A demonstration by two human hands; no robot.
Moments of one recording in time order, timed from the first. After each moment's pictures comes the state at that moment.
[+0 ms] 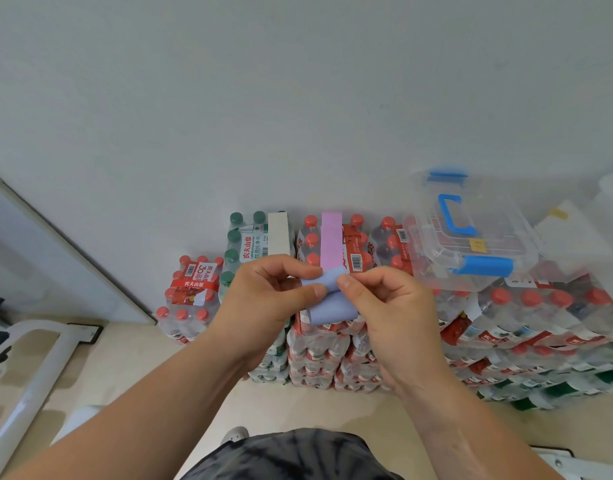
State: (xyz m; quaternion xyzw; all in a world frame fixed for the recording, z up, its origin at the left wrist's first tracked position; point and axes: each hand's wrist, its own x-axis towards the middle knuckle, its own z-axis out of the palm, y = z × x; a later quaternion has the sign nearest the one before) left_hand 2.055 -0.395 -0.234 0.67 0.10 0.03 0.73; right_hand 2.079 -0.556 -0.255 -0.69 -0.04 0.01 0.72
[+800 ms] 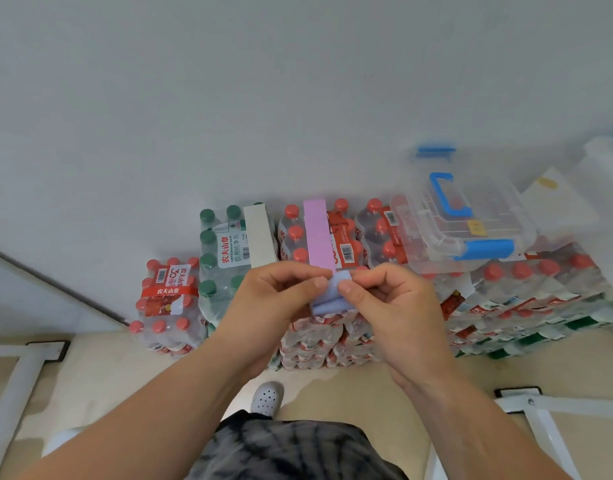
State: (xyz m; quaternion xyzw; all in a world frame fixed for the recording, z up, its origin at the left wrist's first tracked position) left_hand 2.102 -0.375 -0.263 0.64 0.12 -0.09 0.75; right_hand 2.104 -0.541 -0.270 -0.71 0.03 0.02 0.71
